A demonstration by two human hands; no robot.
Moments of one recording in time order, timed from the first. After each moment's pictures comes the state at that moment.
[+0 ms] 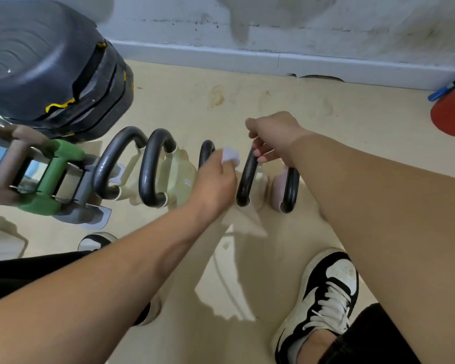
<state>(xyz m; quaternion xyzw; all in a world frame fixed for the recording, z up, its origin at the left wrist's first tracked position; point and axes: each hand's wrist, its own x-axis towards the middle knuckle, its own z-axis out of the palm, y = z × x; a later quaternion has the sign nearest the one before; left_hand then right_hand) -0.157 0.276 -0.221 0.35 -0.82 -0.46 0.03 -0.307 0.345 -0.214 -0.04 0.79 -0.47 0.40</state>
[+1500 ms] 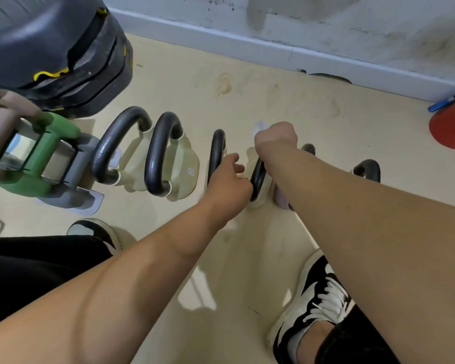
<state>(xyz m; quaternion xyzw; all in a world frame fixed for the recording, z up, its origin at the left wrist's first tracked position) -0.137 0.266 -0.249 0.40 -0.68 -0.61 -0.06 -0.275 0.295 -0.247 0.11 0.87 -0.39 0.27</state>
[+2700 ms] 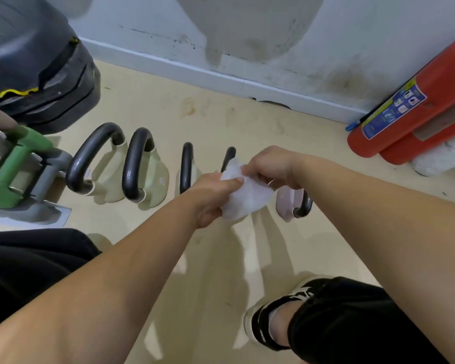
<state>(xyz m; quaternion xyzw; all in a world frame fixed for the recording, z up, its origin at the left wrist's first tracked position) -0.124 0.288 -0.206 0.34 -0.53 -0.76 -0.15 -0.254 0.402 -0.160 -0.08 0.85 -0.27 0.45</state>
